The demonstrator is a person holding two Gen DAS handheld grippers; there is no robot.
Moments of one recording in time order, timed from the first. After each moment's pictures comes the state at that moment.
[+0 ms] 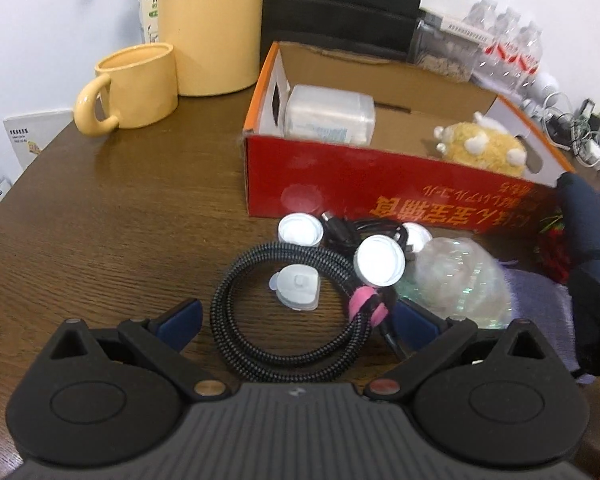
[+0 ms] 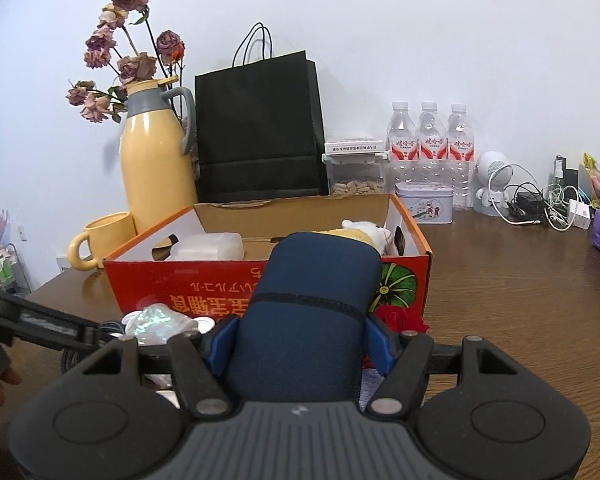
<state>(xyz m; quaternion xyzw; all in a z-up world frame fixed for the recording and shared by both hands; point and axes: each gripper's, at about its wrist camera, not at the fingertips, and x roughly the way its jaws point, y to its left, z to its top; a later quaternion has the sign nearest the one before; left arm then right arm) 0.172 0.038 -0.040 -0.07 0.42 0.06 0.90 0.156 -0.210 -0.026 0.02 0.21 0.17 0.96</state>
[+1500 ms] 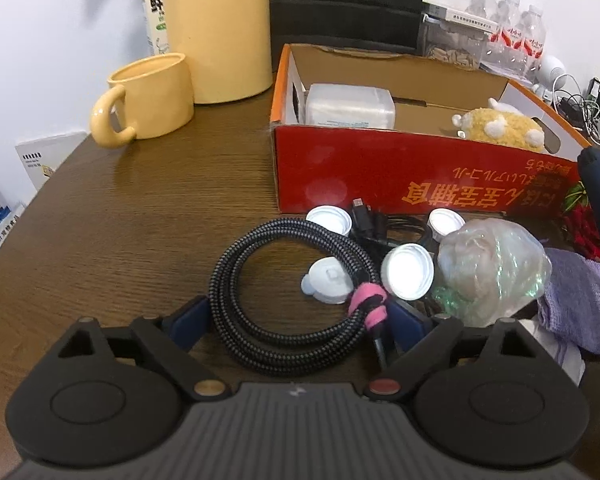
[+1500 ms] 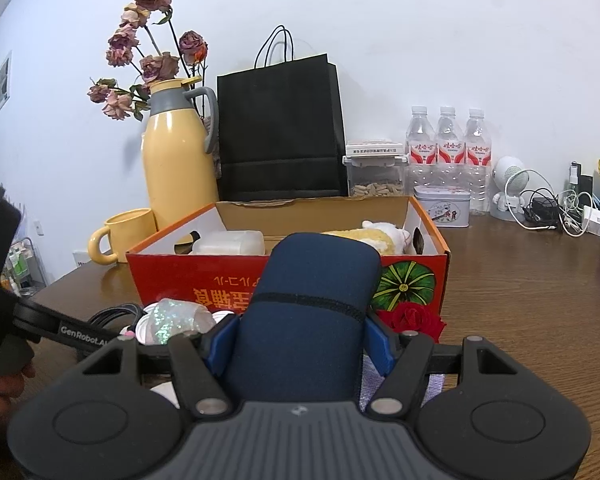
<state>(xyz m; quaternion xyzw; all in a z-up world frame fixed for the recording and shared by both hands) 0.162 0.046 -0.049 -0.03 0.40 0.07 0.91 0.146 -0.205 -0.029 0.01 0.20 0.19 0.96</state>
